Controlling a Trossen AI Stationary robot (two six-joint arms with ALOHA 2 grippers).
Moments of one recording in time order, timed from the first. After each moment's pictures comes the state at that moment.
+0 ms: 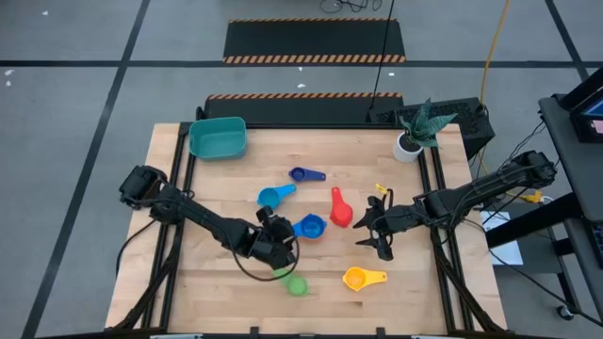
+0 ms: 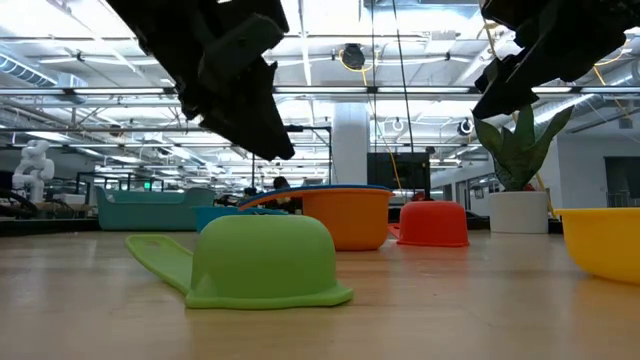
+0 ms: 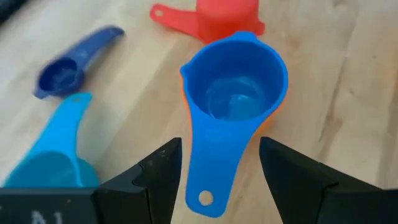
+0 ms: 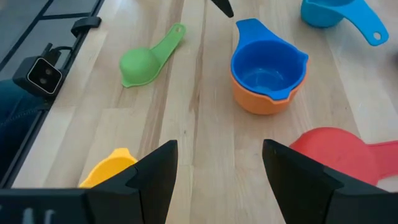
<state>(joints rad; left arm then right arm) -0.41 1.76 1.10 -0.36 -0.61 -0.64 0.32 1.04 0.56 -0.20 0.08 0.30</state>
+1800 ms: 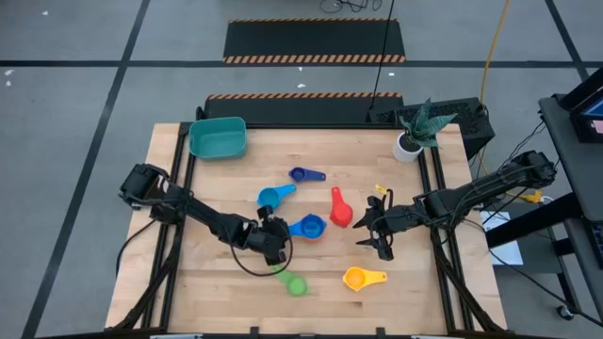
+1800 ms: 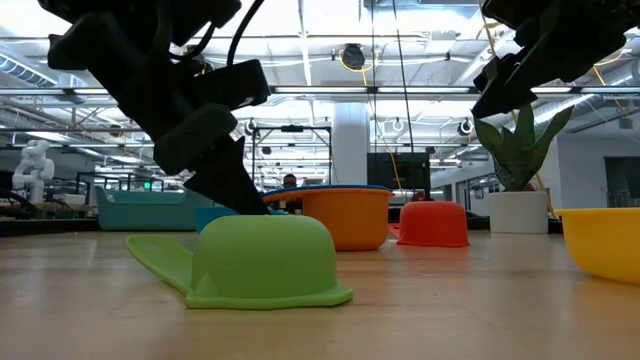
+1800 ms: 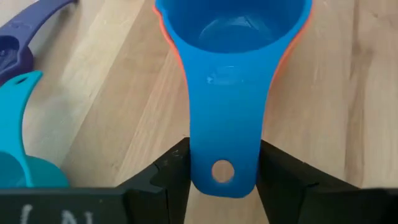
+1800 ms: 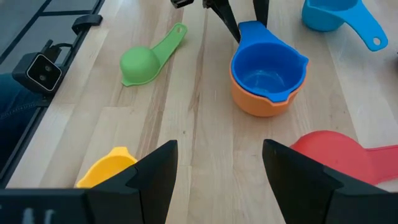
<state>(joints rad) -0.35 1.77 0.85 -0.02 -0.48 -0.41 0.32 1.04 0.56 -0.20 0.08 0.28</state>
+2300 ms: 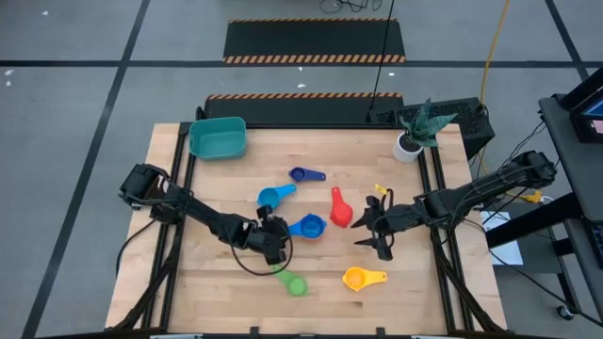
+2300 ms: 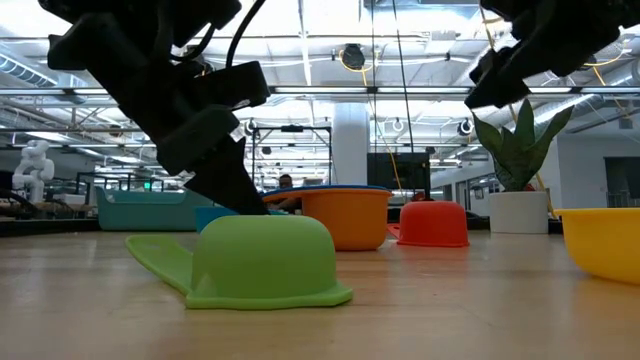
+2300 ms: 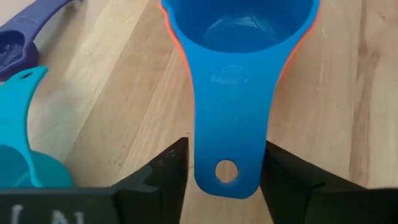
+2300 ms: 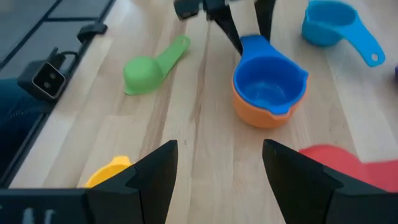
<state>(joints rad) -0.35 1.77 0.85 -0.03 -0.49 -0.44 0.32 1.04 0.56 -0.15 0.08 0.25</state>
